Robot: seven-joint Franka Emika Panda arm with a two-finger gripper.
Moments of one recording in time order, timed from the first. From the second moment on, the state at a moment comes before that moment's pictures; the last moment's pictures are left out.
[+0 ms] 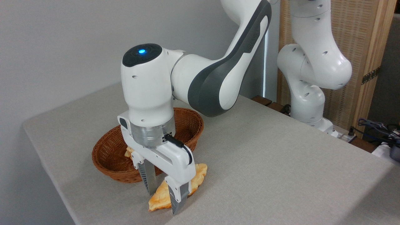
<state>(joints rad) -0.07 0.20 0.14 -1.88 -0.11 2.15 0.77</state>
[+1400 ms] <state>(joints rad) -0.07 0.21 0.14 -1.89 -0.11 2.15 0.82</state>
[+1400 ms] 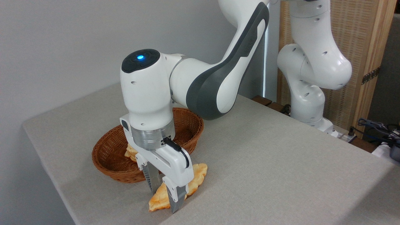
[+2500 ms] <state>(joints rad) -0.07 0.18 0.15 -1.87 -0.11 2.15 0.83</state>
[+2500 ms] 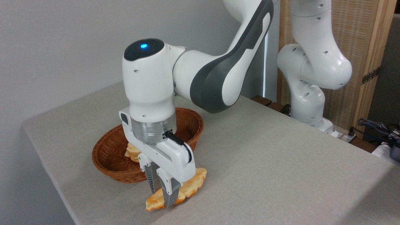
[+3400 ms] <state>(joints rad) -0.07 0.07 0.12 -1.83 -0.16 2.14 0.85</state>
